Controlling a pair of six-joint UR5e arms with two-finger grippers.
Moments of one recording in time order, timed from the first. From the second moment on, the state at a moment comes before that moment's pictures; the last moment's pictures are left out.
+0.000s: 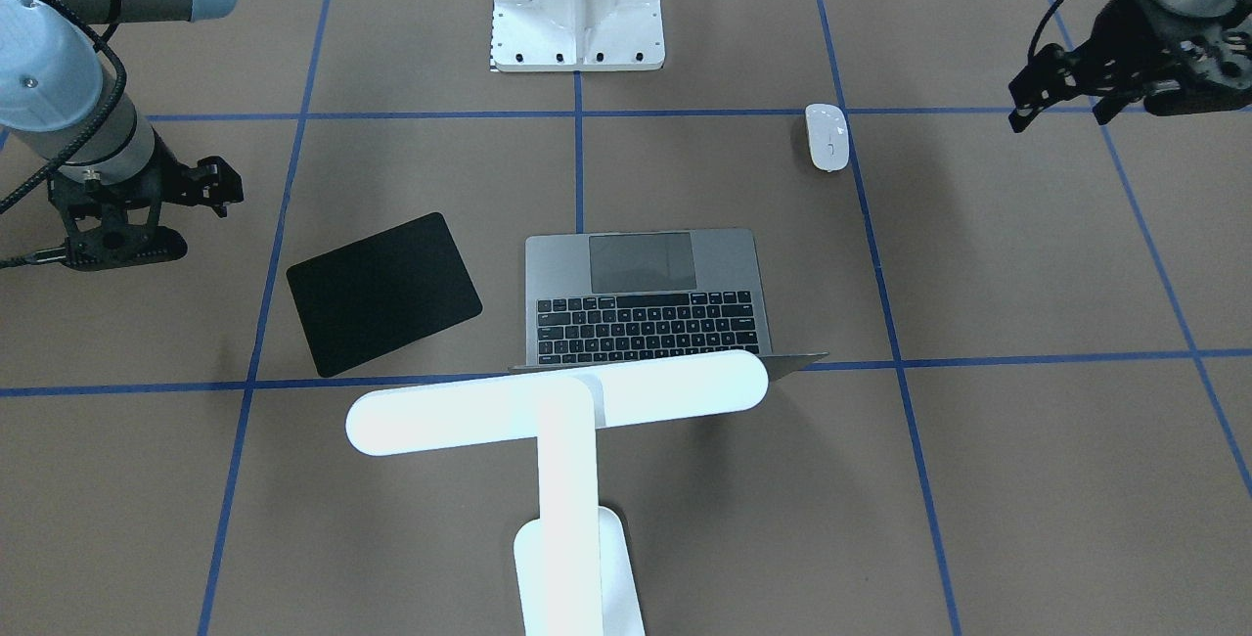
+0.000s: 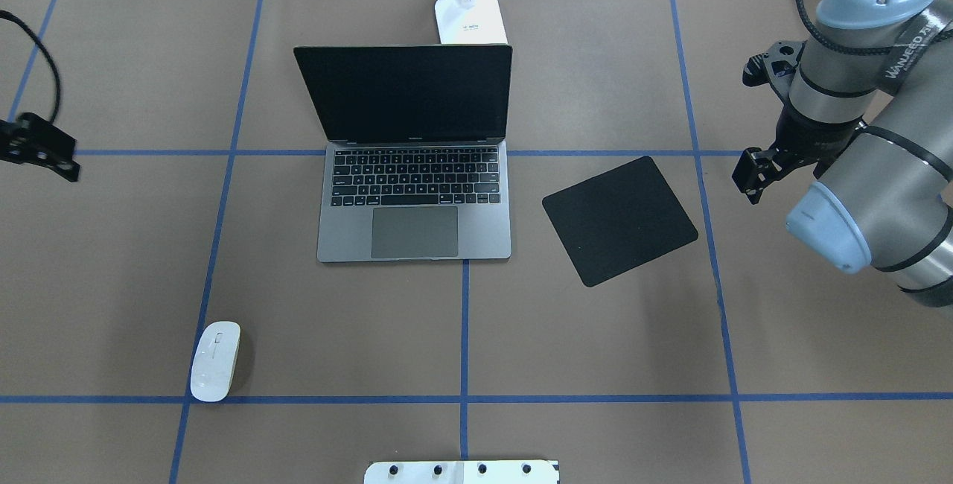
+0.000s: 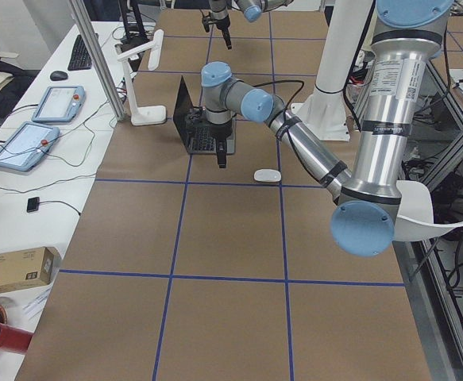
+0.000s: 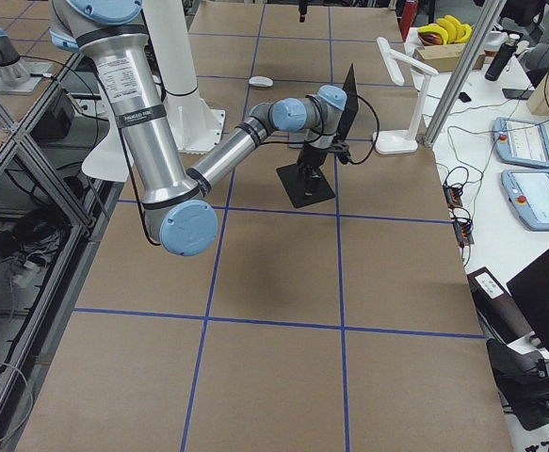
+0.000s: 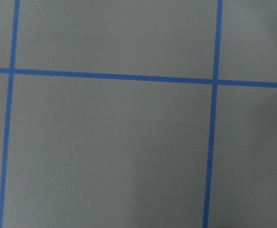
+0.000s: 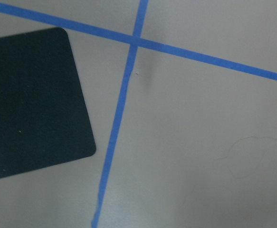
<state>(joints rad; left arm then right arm) -1.04 -1.71 -2.18 -1.26 -2.22 -0.75 0.93 -1.24 1.92 -2.08 2.11 0.39</state>
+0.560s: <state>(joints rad) -0.80 -1.73 -2.05 -1.42 -2.11 -0.90 1.01 -1.33 1.92 -2.08 2.11 0.19</state>
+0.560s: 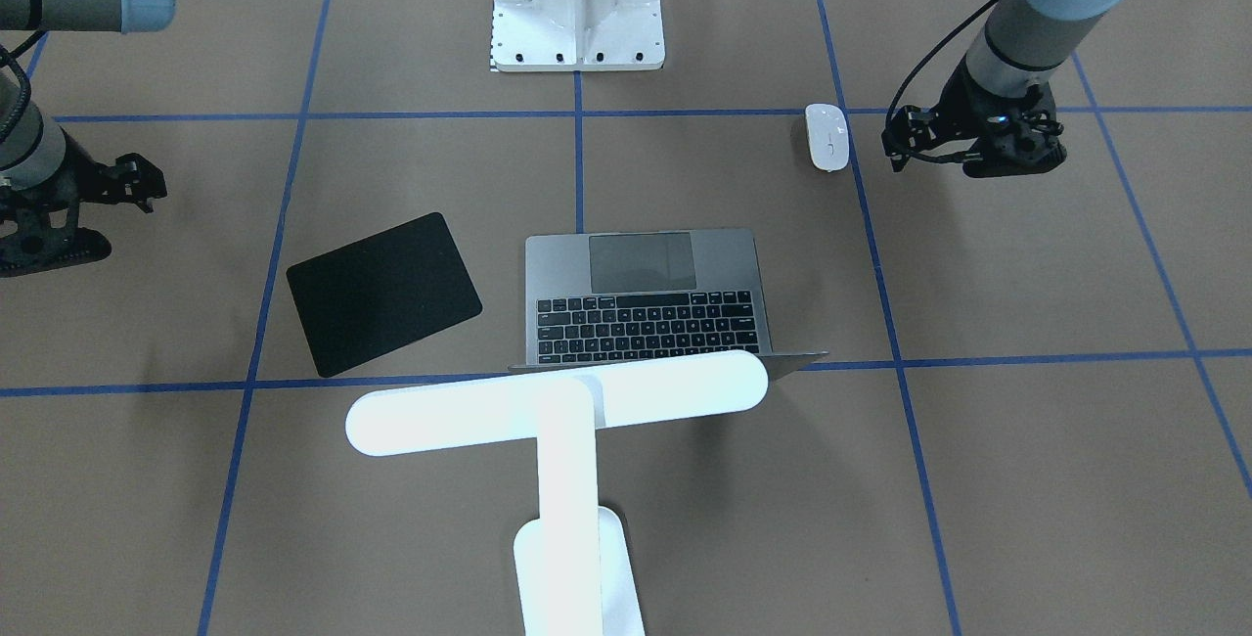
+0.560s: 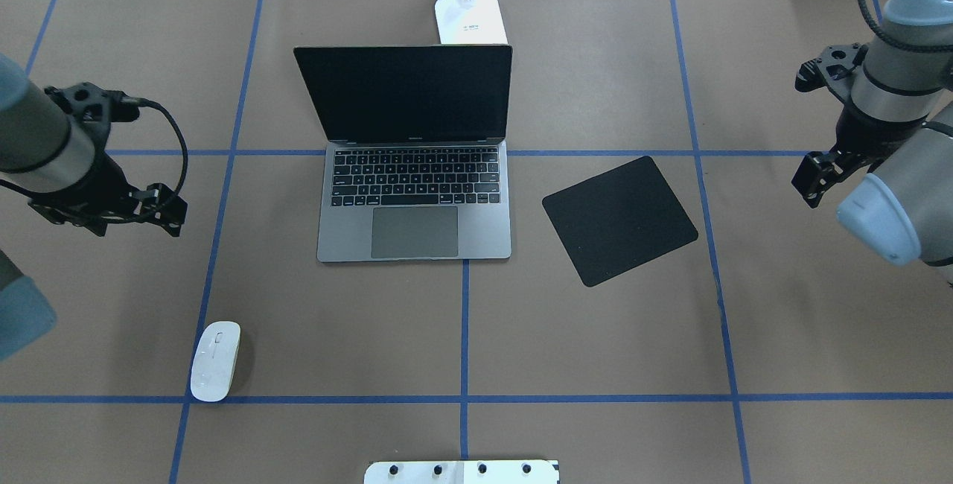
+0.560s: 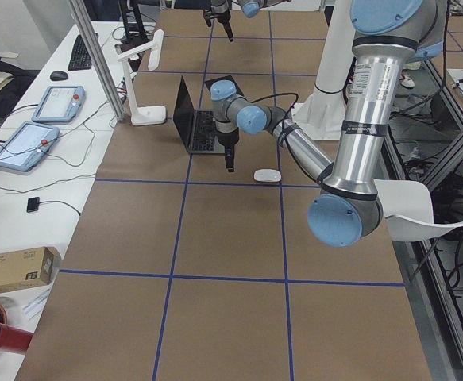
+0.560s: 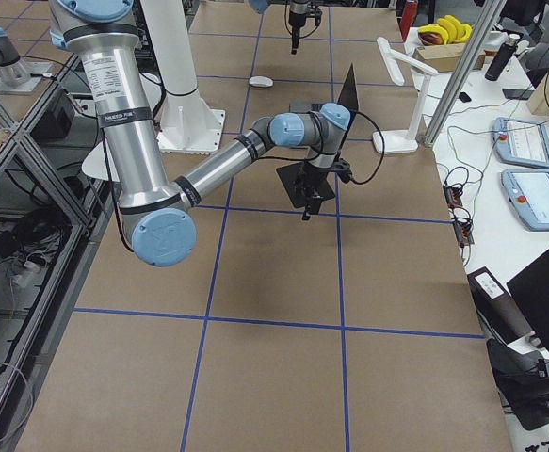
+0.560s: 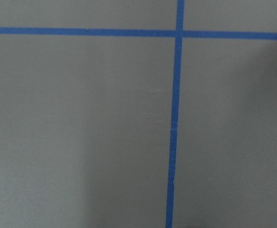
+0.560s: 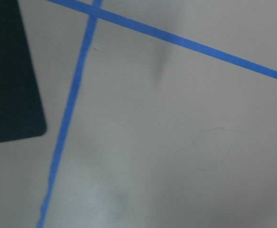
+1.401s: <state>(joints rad) -0.55 -1.72 -1.96 -1.61 -2.01 -0.99 1.08 -1.40 1.91 -2.08 2.11 -0.03</state>
